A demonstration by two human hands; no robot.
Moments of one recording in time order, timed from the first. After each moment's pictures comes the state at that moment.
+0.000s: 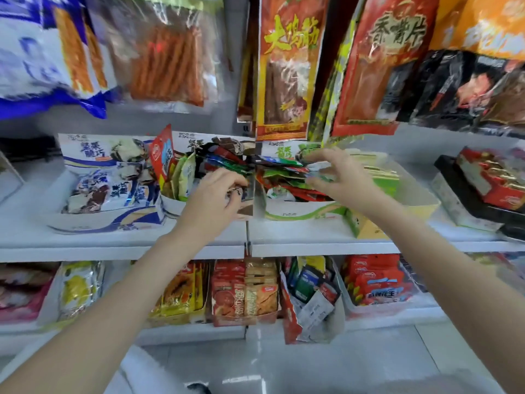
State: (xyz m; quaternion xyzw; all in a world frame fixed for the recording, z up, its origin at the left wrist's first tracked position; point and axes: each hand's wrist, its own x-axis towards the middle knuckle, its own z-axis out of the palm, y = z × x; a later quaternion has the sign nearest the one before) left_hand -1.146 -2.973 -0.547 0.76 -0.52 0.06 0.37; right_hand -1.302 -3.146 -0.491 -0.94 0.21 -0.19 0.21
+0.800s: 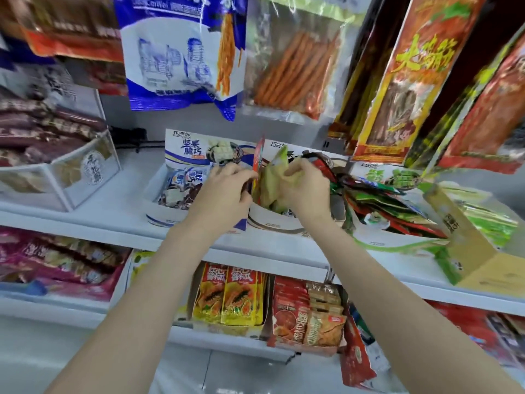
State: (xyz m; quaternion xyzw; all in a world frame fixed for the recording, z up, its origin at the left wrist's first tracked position) left_hand -1.049 -2.890 -0.544 0.86 -0.42 0.06 0.29; right_hand -1.115 -3.030 -0.547 -0.85 0.29 -0.33 0.30
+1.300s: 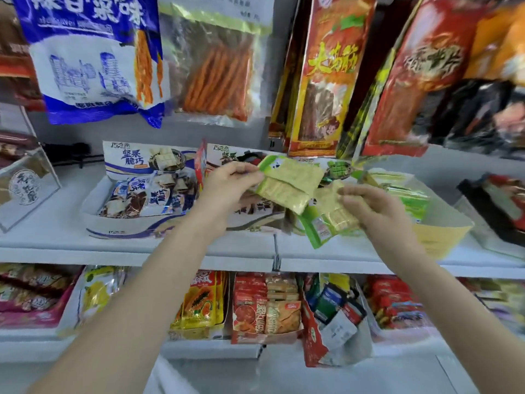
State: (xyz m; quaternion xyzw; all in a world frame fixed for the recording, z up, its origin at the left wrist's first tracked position) left_hand -1.127 -2.959 -0.509 0.58 -0.24 -0.30 0.72; right_hand -1.310 -3.087 -0.508 -0.78 0.28 -0.33 0.44
